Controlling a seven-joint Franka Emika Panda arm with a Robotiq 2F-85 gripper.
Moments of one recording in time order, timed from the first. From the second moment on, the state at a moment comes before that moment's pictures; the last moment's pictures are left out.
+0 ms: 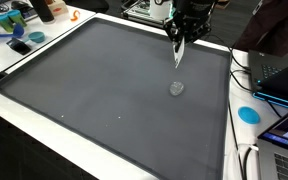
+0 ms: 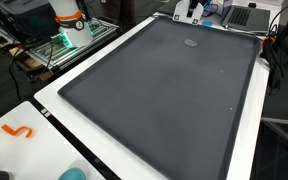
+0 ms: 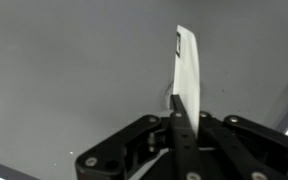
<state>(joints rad) 0.27 0.32 0.21 -1.84 -0.17 2.08 0.10</state>
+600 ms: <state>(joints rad) 0.39 0.41 0.21 -1.71 -0.26 2.07 0.21</state>
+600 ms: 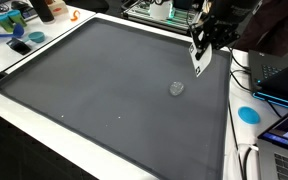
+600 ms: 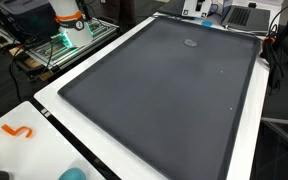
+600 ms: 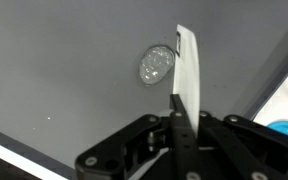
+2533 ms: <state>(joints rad) 0.43 0.61 0.12 -1.44 -0.28 2.14 0.33</state>
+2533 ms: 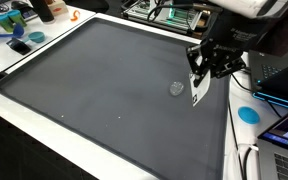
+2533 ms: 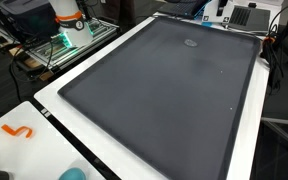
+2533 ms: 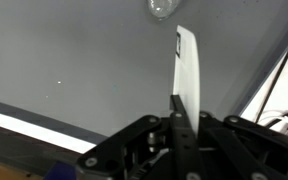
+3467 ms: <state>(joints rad) 0.24 0.53 0.21 -1.61 0.08 2.34 0.01</state>
